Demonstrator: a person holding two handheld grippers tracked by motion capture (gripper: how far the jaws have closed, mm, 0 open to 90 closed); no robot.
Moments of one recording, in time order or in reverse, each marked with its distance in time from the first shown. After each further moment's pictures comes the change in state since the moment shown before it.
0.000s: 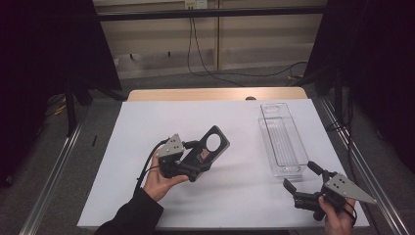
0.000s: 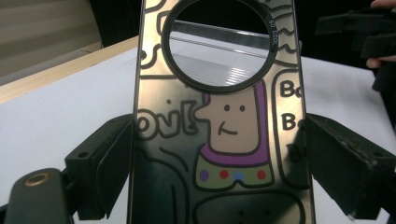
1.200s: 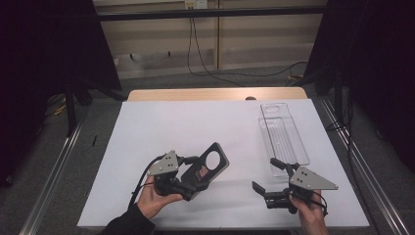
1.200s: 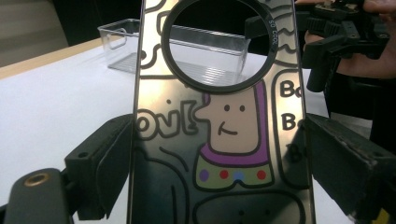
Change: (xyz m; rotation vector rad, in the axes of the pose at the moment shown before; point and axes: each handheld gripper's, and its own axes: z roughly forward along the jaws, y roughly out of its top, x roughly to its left) left arm -0.030 -0.017 -0.014 -0.020 -0.123 0.019; right arm 0.048 0.015 0.049 0.040 0.250 -0.072
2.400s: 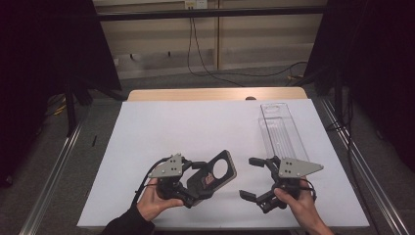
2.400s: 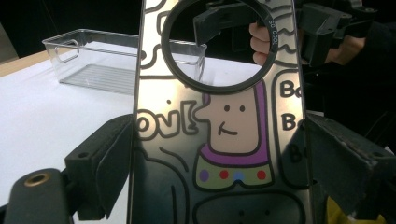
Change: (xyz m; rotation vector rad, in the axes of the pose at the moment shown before) left arm -0.012 0.012 0.003 -0.007 -0.139 0.043; right arm 0.008 0.034 0.028 0.028 0.391 0.012
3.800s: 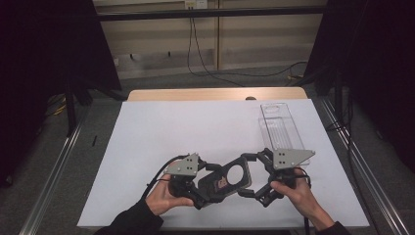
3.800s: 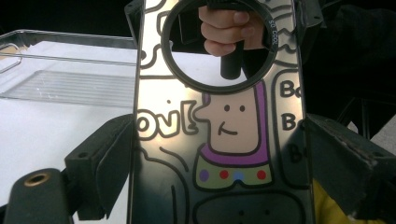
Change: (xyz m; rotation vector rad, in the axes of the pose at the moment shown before) left arm -0.001 0.015 0.030 0.056 -0.140 0.046; right arm -0.015 0.017 0.013 0.032 0.153 -0.060
